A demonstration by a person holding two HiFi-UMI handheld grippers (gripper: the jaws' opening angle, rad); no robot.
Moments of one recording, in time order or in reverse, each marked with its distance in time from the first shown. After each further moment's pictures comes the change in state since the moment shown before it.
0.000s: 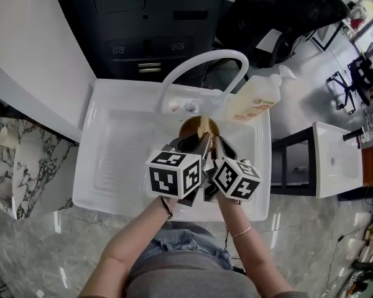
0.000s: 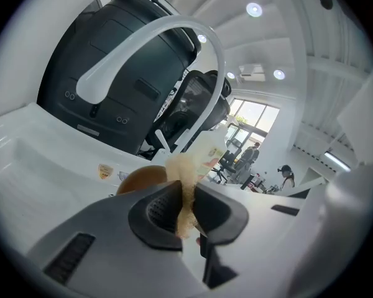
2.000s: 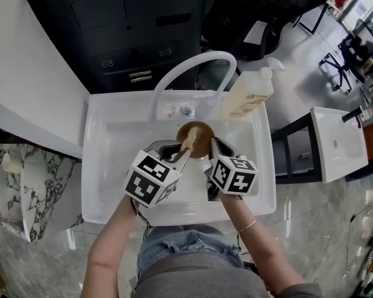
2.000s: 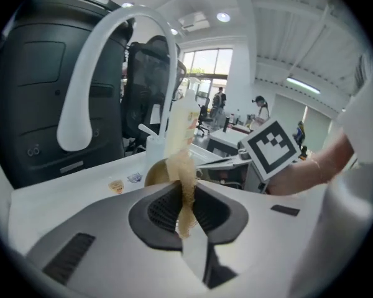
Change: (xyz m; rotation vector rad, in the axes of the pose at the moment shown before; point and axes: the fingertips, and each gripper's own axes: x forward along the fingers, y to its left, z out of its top) left arm -0.036 0.024 -0.018 0.551 0.331 -0.135; right arm 0.011 -0.002 -0.014 -0.054 0.062 -0.054
